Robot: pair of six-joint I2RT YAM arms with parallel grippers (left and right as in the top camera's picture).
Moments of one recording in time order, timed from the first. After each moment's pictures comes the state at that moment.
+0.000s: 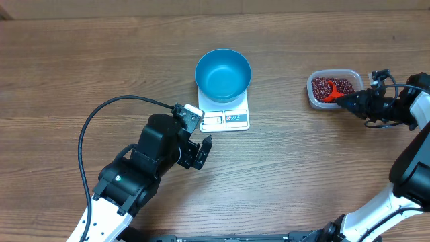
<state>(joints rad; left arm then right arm) -0.53 0.99 0.88 -0.63 -0.02 -0.01 -0.54 1.99 1.33 -0.87 -0.95 -0.30</state>
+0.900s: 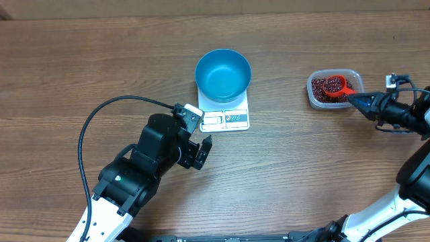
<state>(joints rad) -0.53 0.99 0.88 -0.63 -0.02 -0.01 -0.65 1.99 1.33 -0.95 -1.16 -0.32</state>
